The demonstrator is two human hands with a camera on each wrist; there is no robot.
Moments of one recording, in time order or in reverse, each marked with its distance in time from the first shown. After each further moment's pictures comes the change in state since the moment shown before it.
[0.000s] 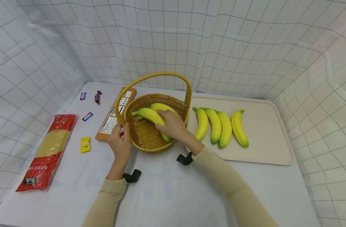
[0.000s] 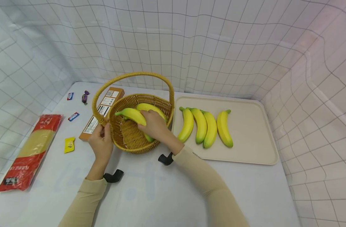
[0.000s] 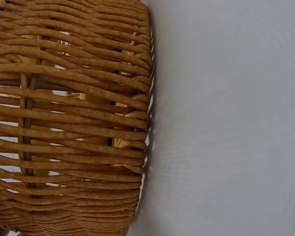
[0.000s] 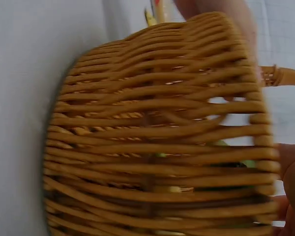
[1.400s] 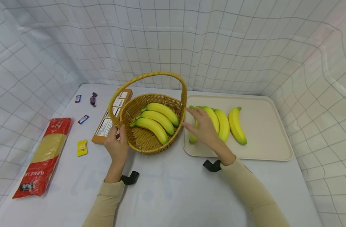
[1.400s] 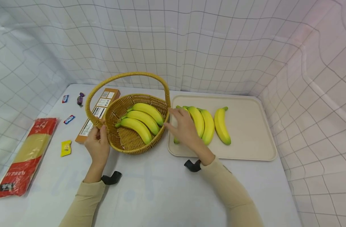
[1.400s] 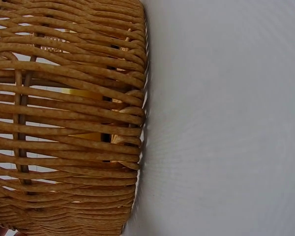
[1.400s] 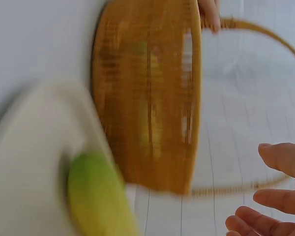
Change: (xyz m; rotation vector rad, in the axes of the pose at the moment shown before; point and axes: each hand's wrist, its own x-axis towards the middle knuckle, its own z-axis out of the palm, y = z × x) left_hand -0.003 -0.001 0.004 -0.006 0.026 -0.015; right_hand -0.075 0.066 -0.045 0.125 0.300 0.010
